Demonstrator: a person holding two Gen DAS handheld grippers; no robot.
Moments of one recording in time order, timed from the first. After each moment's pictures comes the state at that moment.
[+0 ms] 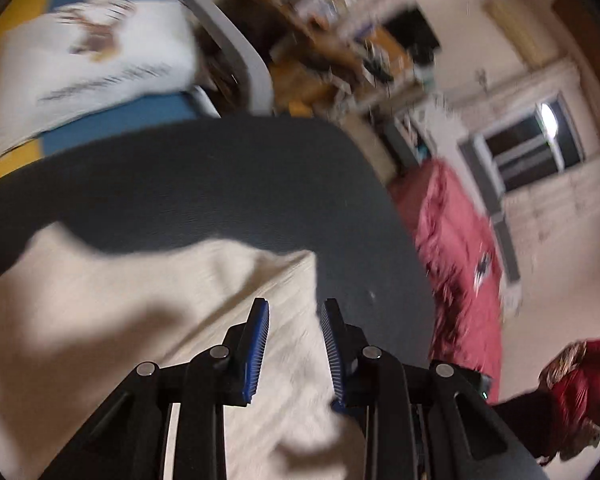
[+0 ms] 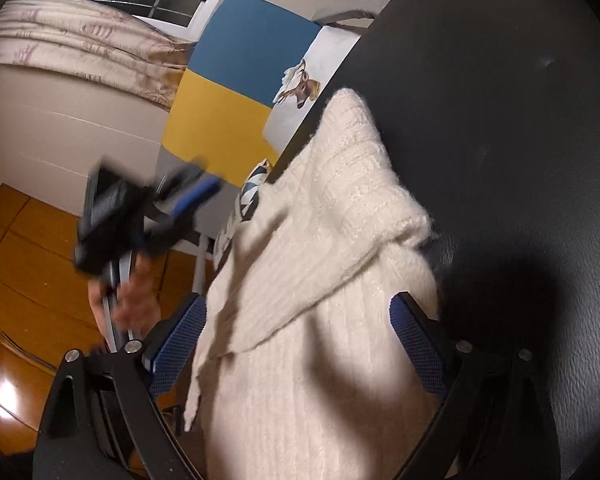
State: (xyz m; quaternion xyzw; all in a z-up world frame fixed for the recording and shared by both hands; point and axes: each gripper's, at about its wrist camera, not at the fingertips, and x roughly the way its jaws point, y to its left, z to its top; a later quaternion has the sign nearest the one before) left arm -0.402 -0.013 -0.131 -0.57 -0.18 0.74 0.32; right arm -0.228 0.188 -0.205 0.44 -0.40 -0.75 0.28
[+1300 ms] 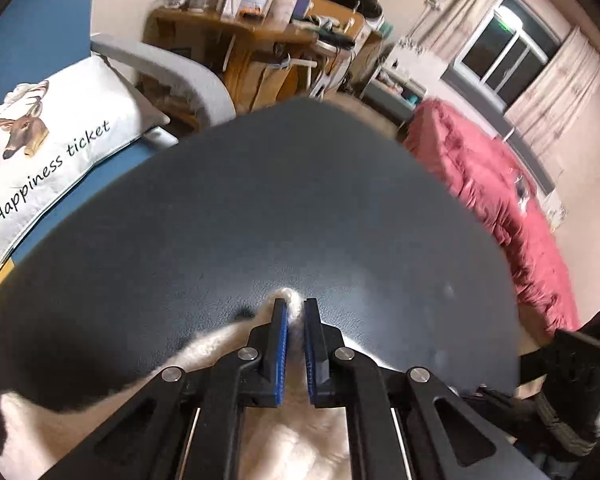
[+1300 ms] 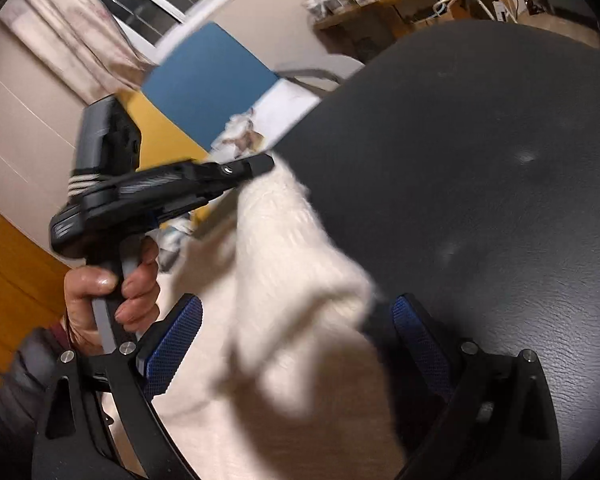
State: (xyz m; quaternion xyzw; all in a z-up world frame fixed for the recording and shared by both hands) left arm -0.428 0.053 -0.177 -0.50 -0.01 0.79 0.36; right arm -0.232 0.181 -0.196 0.42 -0.29 -0.85 0.15
